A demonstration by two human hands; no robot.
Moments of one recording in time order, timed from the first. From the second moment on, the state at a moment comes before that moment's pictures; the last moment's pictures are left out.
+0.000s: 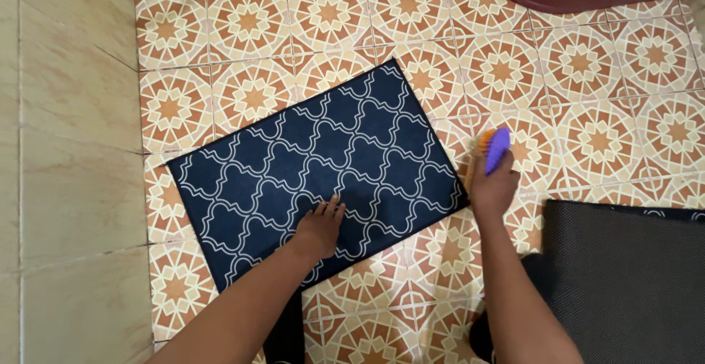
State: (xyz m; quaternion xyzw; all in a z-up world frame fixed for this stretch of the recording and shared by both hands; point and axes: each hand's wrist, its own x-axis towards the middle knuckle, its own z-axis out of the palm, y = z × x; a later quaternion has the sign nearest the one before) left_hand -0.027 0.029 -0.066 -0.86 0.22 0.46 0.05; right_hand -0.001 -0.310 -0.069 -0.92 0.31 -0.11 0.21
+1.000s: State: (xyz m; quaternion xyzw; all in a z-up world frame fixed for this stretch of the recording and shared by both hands) left_hand -0.035 0.030 -0.083 -0.92 0.24 0.31 0.04; right_hand -0.003 -0.231 -0.065 -0.91 0.20 -0.14 0.34
